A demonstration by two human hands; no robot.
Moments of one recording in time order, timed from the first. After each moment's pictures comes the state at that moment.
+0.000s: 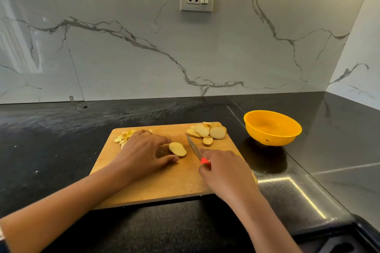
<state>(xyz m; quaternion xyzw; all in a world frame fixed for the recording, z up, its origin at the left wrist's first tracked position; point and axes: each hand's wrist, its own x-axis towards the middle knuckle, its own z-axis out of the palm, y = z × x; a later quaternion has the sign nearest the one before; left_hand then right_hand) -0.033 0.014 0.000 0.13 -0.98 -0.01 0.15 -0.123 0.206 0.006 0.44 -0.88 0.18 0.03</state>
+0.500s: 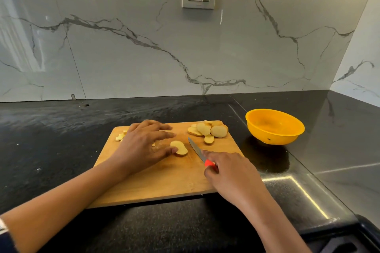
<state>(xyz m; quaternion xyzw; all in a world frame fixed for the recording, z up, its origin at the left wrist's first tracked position) -0.032 0.005 0.000 0.08 -0.97 -0.05 0.23 -0.125 0.218 0.003 0.45 -0.87 0.21 0.01</state>
